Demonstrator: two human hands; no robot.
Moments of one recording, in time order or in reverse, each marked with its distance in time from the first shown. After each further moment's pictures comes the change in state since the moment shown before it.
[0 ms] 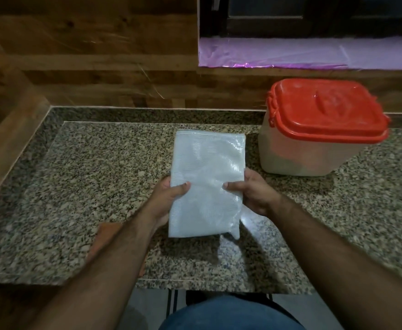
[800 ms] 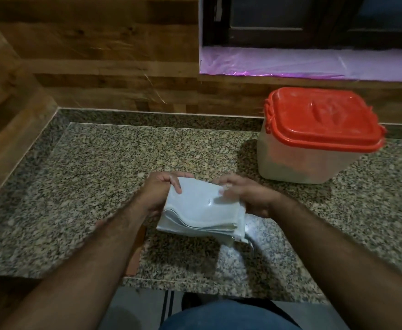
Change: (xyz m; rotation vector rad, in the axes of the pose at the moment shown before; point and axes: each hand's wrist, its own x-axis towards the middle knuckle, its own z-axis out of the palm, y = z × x) left_hand -0.005 0.031 0.013 0.174 0.067 0.161; right_hand -0.011 -0.022 -0.011 -0.202 -0.203 0.240
